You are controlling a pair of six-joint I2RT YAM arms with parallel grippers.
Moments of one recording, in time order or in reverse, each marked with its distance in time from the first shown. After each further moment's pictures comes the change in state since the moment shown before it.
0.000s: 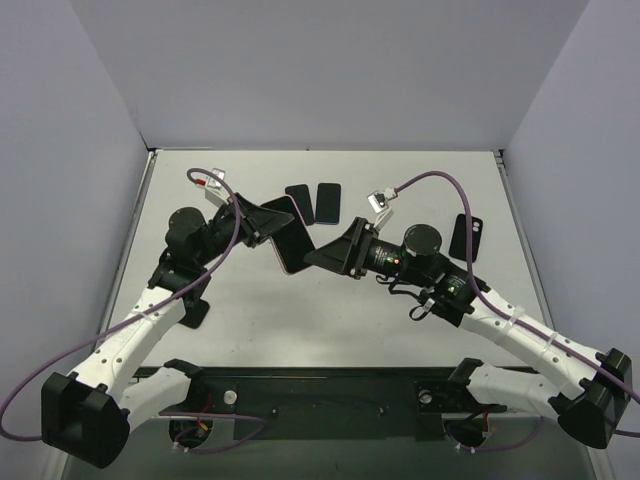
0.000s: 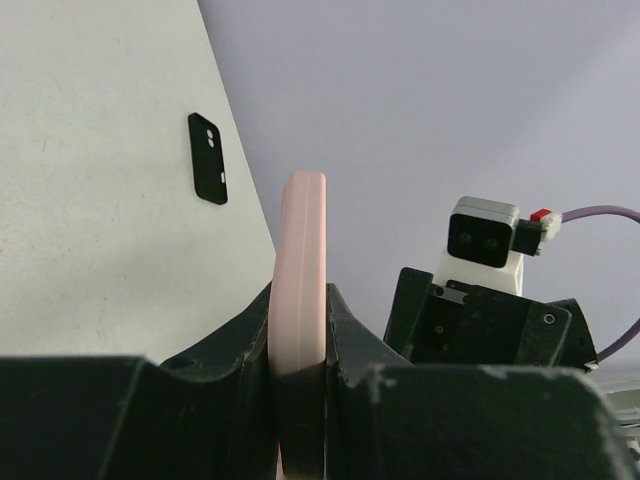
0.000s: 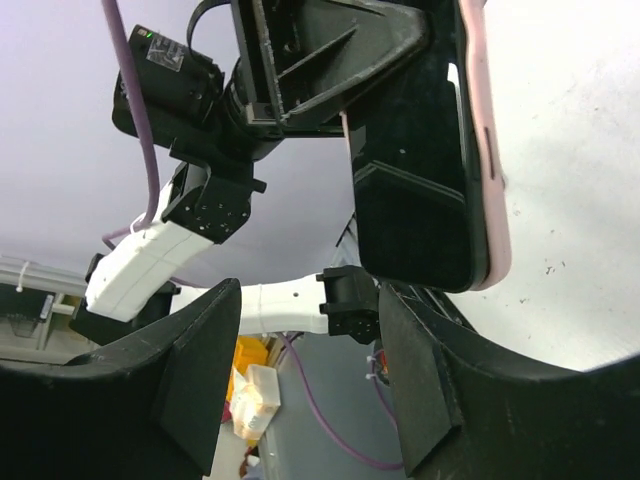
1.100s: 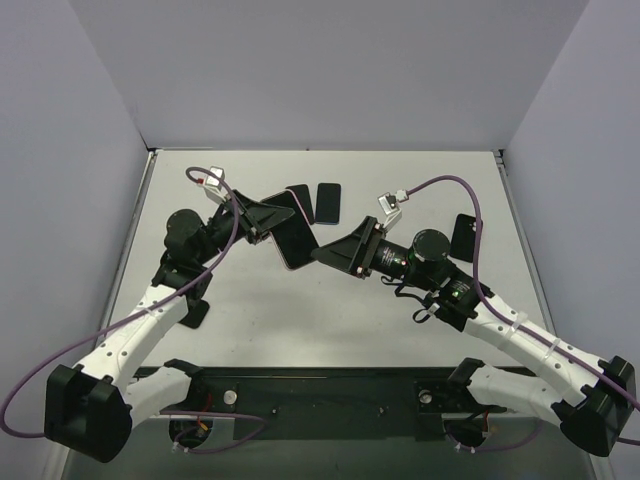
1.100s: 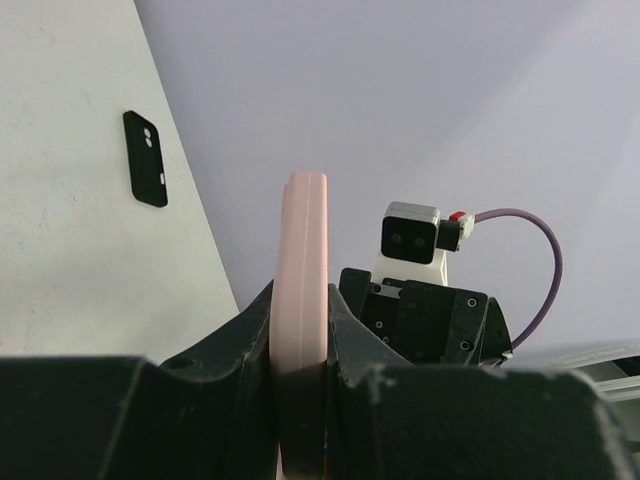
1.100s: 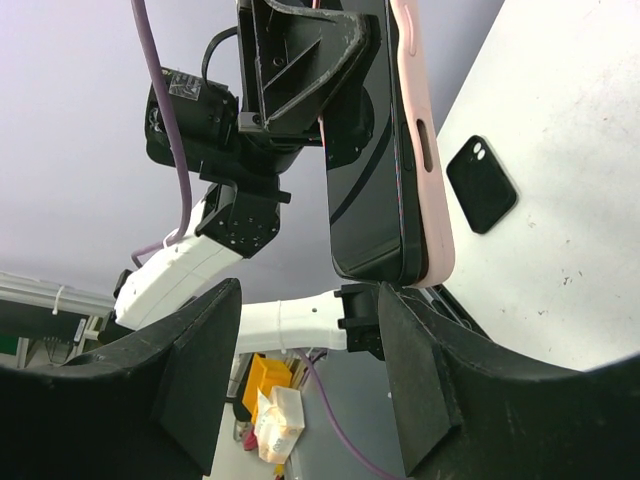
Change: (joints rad) left arm 0.014 0.027 -0.031 0.170 0.055 -0.159; right arm -0.032 -0.036 -0.074 0.090 0.014 0.095
